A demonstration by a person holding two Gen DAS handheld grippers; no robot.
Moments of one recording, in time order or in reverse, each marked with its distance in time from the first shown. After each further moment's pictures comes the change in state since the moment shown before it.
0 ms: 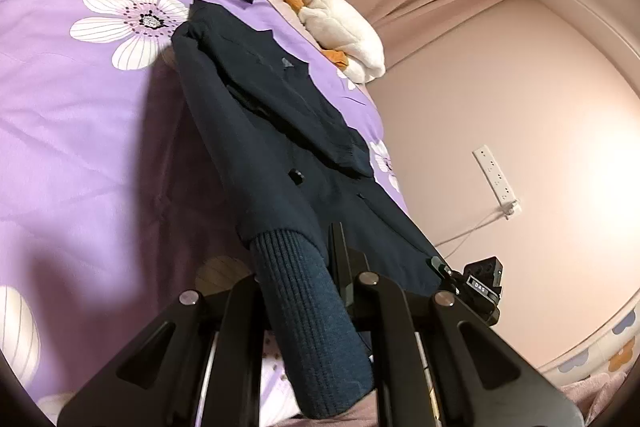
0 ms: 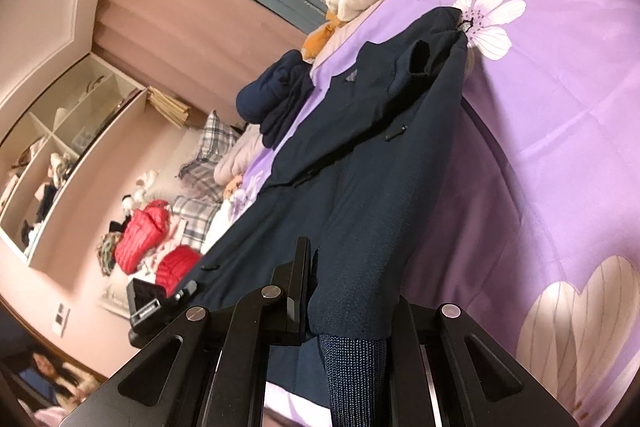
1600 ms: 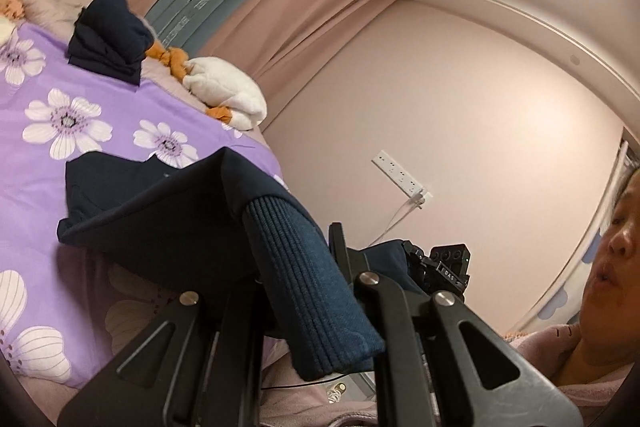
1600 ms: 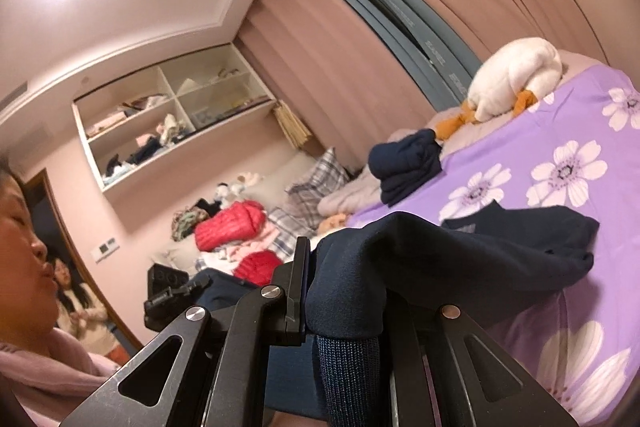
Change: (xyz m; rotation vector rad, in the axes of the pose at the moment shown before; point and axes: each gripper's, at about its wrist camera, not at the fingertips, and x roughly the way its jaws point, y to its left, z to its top) left arm -0.125 -0.126 -0.045 0.237 -0.163 -0.257; right arm -0.101 0.093 -0.004 -0.368 -0.176 0.279
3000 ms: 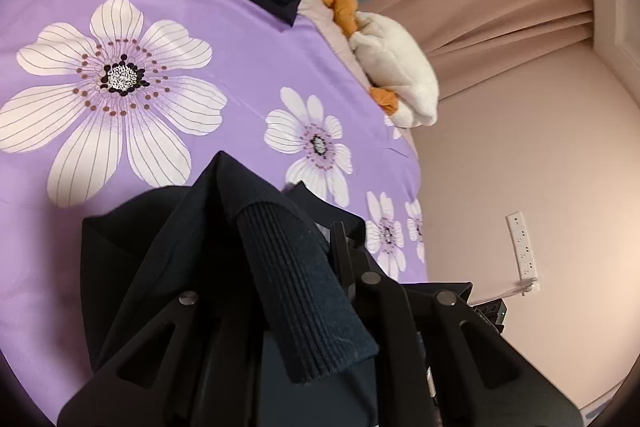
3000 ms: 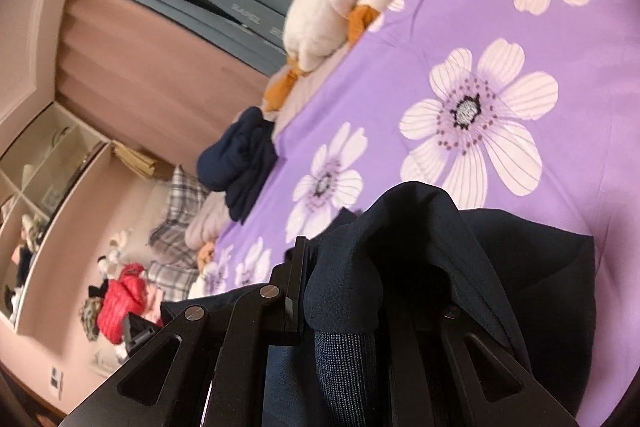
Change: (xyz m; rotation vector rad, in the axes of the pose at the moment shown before) left arm 0.208 0.277 0.124 -0.402 0.152 0.385; right arm 0.142 -0.215 0.048 0.463 0.107 -0.397
